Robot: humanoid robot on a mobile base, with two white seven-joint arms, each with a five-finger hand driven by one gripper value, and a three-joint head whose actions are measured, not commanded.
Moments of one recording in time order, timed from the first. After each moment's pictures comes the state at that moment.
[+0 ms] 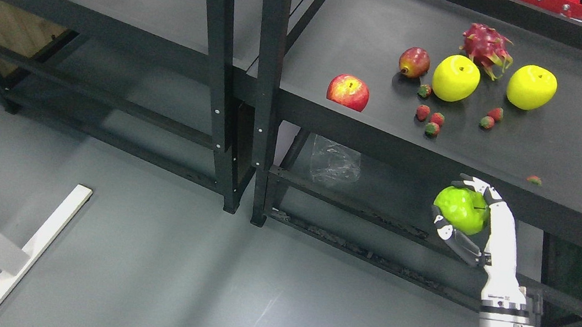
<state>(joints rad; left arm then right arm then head) -0.04 0.00 0.09 -0.04 -0.07 0.00 -0.19 0.14 -0.12 -0.10 -1.69 0.49 -0.35 -0.06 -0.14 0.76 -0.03</state>
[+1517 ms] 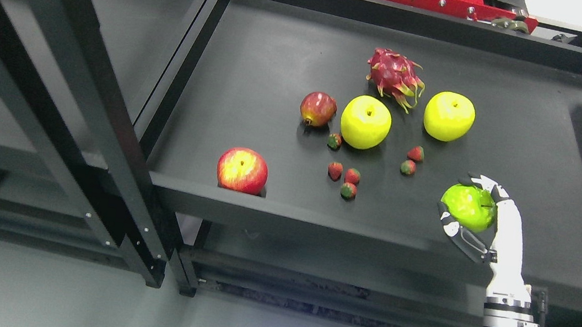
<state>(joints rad) -0.04 0.00 0.09 -0.04 -0.07 0.00 -0.19 0.13 -0.12 -0.11 -1.69 0.49 -0.33 -0.06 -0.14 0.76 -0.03</state>
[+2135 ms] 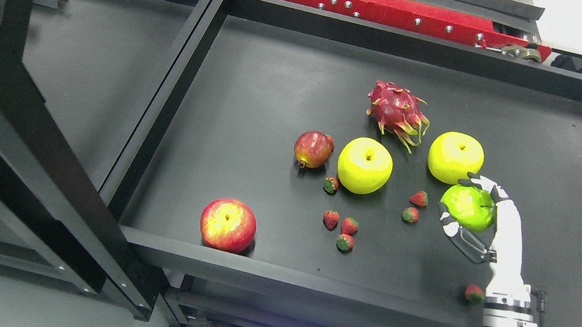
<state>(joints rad) -0.04 0.00 0.09 -0.04 -0.07 0.00 -0.19 0.12 -0.12 -0.11 -1.68 0.49 -0.33 -0.06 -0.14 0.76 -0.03</state>
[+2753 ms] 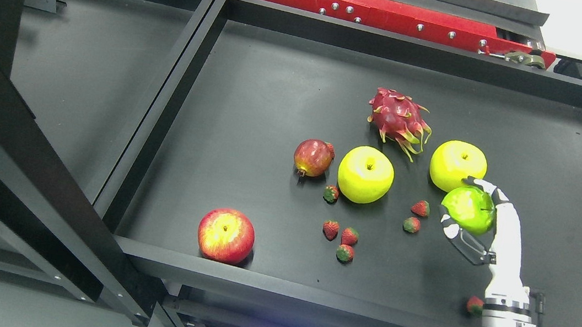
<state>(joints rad) -0.04 0.00 0.09 -0.04 -0.07 0.00 -0.19 0.13 -0.12 -0.11 -1.68 0.49 -0.28 -0.07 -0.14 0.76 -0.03</state>
